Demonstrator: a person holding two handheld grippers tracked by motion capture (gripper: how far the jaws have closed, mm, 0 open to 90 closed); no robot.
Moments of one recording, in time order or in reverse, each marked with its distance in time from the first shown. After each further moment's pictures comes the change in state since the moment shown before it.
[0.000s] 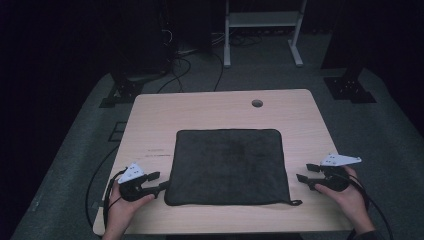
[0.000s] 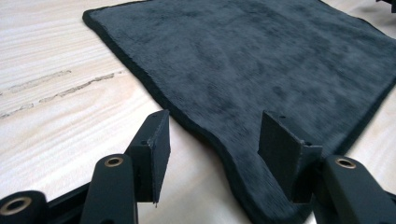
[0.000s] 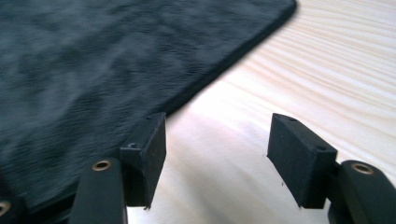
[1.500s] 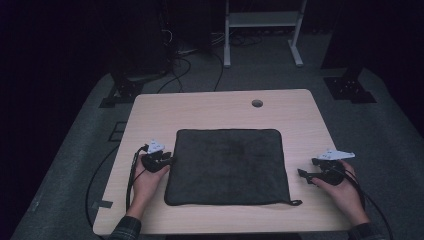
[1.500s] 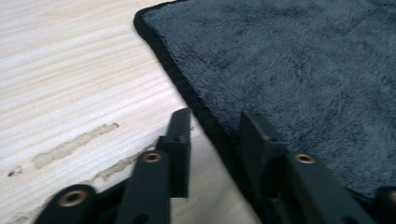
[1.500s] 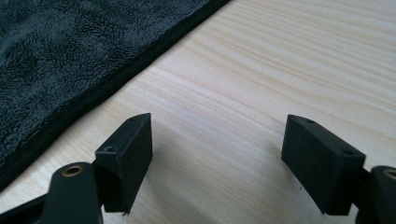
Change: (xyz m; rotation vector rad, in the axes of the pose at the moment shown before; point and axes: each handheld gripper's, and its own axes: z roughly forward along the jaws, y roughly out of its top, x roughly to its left) left arm 0.037 0.035 0.085 0.100 0.189 -0.003; right arm -0.022 -0.005 0.024 0.045 -0.128 0.028
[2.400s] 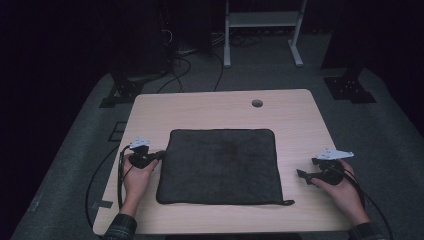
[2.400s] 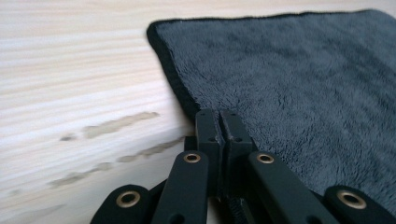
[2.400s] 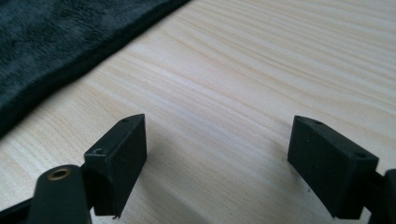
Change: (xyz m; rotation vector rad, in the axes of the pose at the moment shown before) left arm 0.032 0.000 -0.026 -0.055 -0.020 -0.212; right arm 0.000 0.001 0.002 0.007 0.006 -0.011
